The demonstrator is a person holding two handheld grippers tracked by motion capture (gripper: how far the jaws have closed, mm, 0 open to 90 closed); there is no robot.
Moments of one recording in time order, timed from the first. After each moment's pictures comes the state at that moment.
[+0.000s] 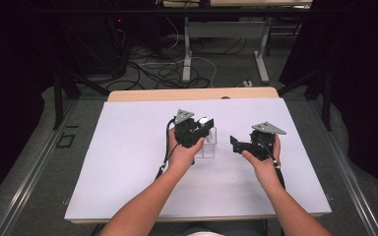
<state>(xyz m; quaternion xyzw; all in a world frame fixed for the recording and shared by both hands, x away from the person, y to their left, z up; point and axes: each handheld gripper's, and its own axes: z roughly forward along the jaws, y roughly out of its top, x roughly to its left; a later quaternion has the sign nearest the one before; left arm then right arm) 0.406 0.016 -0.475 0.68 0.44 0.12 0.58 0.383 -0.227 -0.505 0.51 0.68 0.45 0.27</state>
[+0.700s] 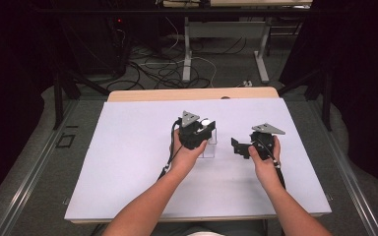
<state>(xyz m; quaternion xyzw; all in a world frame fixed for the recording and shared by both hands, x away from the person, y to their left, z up) 0.408 0.007 -0.485 0.70 0.42 0.16 0.55 0.388 -0.231 -0.515 0.52 0.69 0.44 0.26</state>
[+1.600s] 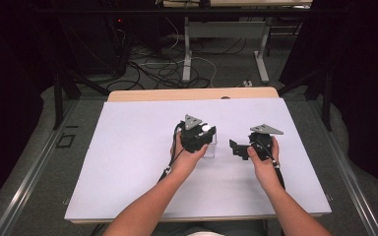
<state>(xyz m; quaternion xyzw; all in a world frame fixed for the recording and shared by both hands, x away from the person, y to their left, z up) 0.405 0.005 -0.494 0.72 0.42 0.16 0.53 0.388 -0.229 -0.519 0.52 0.69 0.44 0.25</state>
